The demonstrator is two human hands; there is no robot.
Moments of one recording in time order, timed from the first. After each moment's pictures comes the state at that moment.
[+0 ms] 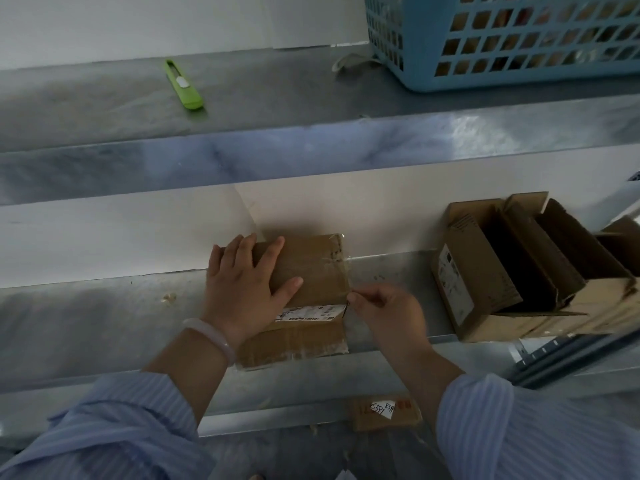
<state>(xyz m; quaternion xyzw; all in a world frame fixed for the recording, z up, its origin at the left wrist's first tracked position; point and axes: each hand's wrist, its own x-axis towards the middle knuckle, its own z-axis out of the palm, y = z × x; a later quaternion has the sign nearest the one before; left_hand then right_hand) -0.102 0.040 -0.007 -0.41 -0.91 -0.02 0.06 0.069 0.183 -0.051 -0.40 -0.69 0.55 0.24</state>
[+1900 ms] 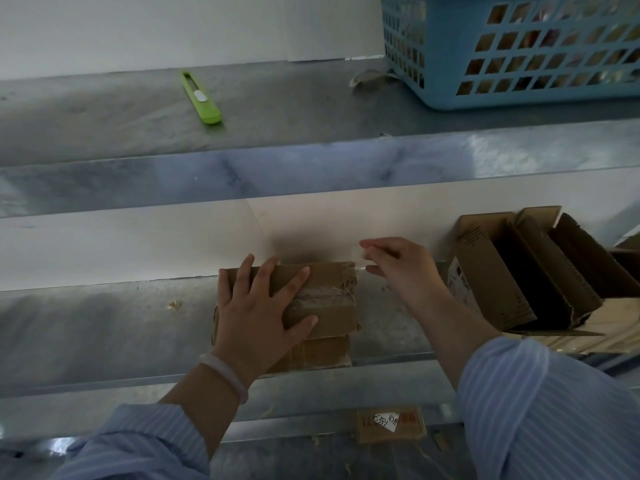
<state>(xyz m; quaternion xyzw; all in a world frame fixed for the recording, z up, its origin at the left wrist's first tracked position) -0.085 0.030 -0.024 -0.45 -0.88 -0.04 0.12 0.033 0.235 0.007 -0.33 -0.70 0.58 0.23</state>
